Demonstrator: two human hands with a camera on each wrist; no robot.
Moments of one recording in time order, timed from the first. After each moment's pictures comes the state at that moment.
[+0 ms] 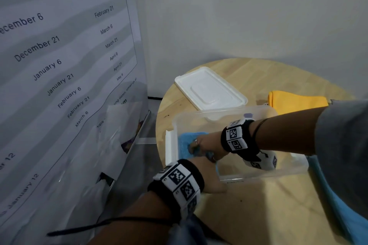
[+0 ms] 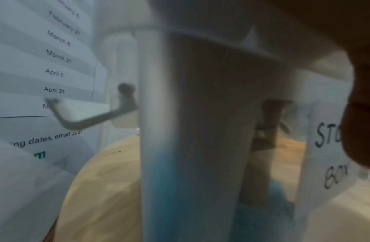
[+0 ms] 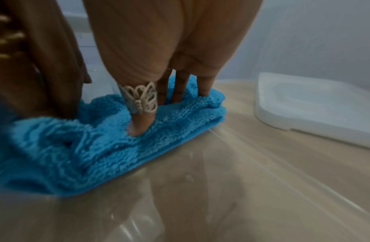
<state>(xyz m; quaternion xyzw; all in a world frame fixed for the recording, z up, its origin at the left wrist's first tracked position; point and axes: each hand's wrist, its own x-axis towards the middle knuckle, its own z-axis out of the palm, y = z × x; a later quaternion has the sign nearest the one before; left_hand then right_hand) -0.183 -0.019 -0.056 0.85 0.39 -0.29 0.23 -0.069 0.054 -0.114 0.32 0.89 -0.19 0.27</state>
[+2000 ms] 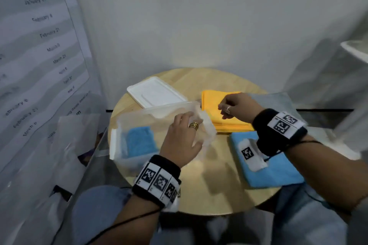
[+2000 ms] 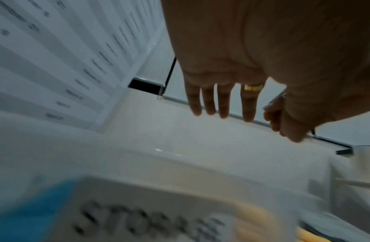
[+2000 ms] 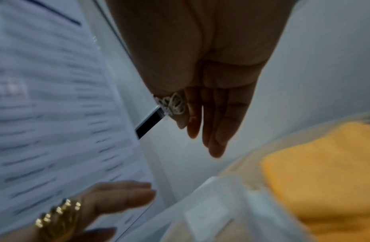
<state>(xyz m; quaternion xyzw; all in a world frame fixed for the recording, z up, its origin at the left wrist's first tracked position) -0.115 -0.091 -0.034 0.94 0.31 0.14 0.11 0.087 -0.128 0.021 0.77 0.52 -0.25 -0.26</state>
